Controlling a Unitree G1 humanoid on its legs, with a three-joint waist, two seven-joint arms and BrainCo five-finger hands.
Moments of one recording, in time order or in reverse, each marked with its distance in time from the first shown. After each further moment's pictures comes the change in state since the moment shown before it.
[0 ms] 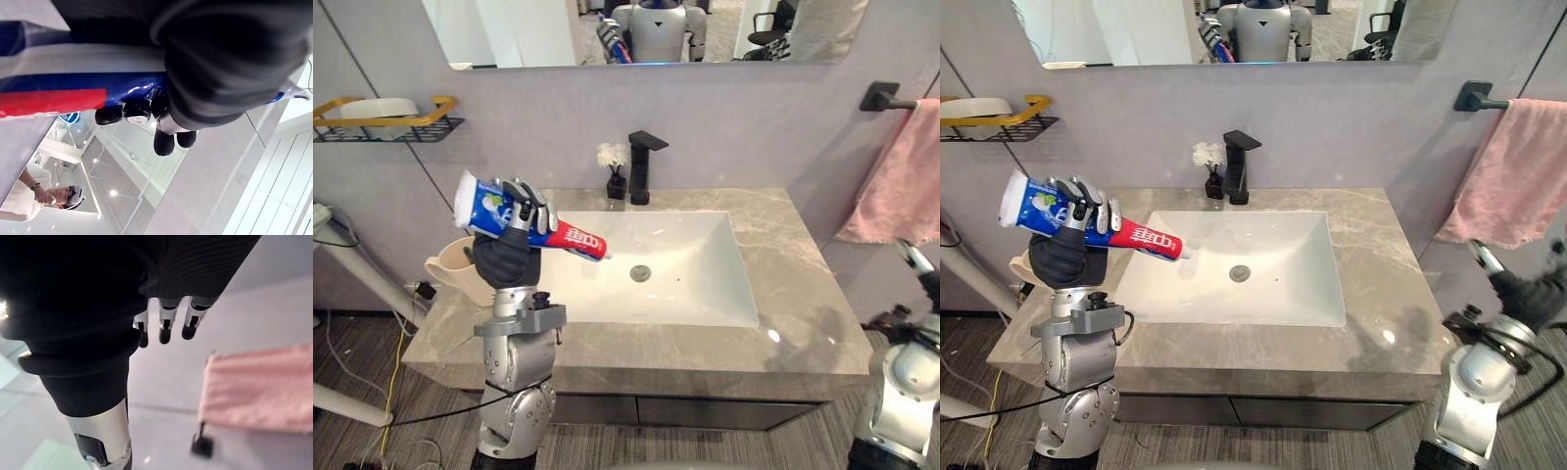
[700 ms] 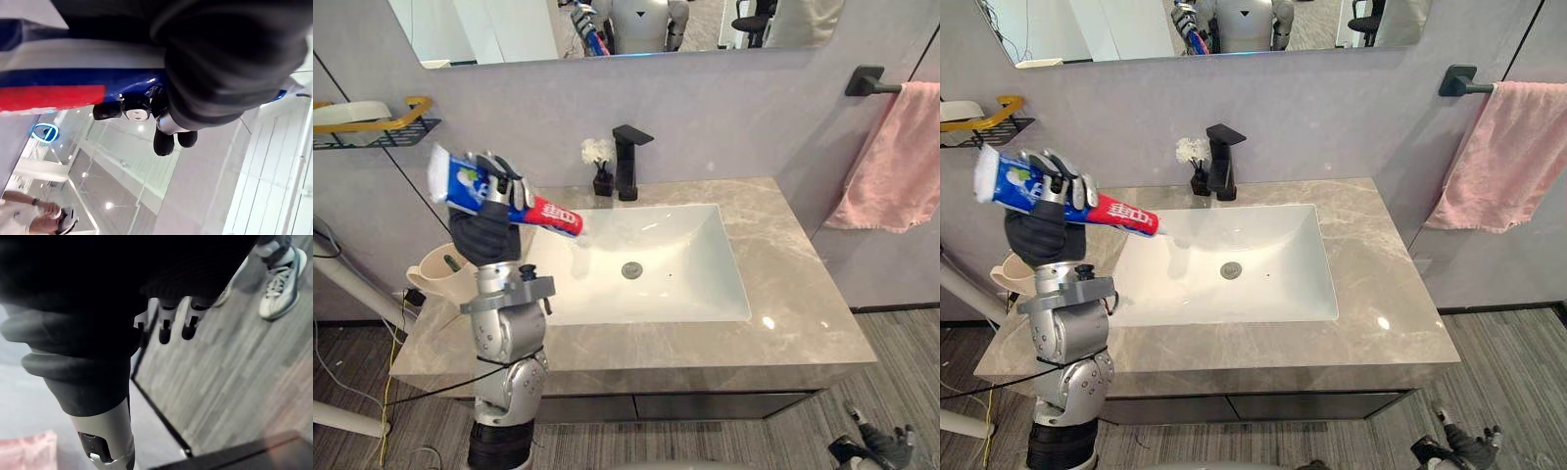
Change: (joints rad) left arm -0.146 0.009 0.155 0.073 0.129 0.004 0.048; right arm 0.165 0.156 -0.143 0.646 0.183 0.133 0.121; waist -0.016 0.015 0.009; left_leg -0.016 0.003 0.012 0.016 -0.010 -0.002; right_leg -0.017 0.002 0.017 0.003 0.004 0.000
